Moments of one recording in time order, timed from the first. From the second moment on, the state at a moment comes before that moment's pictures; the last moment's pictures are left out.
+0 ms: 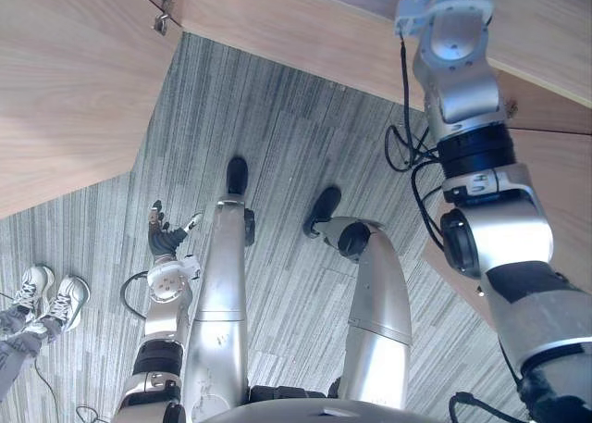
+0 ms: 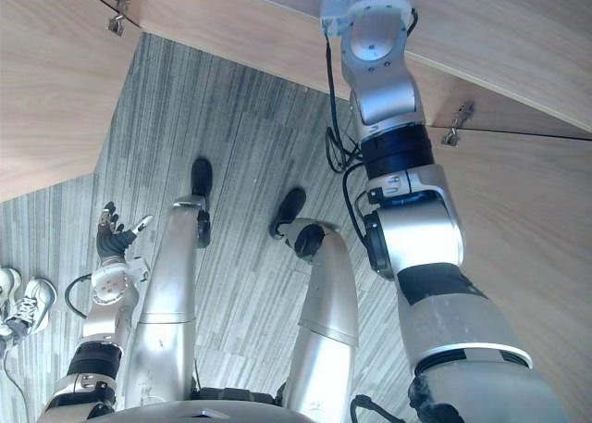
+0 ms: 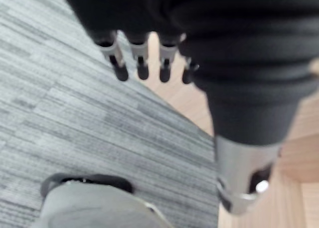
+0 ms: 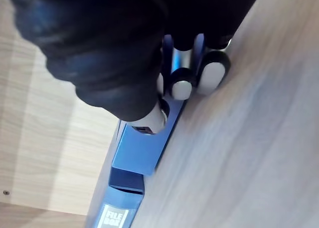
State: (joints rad) left arm -0.17 0.08 0.17 0.42 -0.09 -0.14 0.32; right arm -1.34 -0.45 0.12 0.60 0.08 -0.06 -0.39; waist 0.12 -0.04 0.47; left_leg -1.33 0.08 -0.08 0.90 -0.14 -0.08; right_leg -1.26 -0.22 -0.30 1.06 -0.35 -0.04
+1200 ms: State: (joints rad) left arm -0.20 0.08 0.18 0.42 -0.07 -0.10 0.32; right arm -0.63 -0.36 0.03 -0.19 0.15 -0.17 -0.39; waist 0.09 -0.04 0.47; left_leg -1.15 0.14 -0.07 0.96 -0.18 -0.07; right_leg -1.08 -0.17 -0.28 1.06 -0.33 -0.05
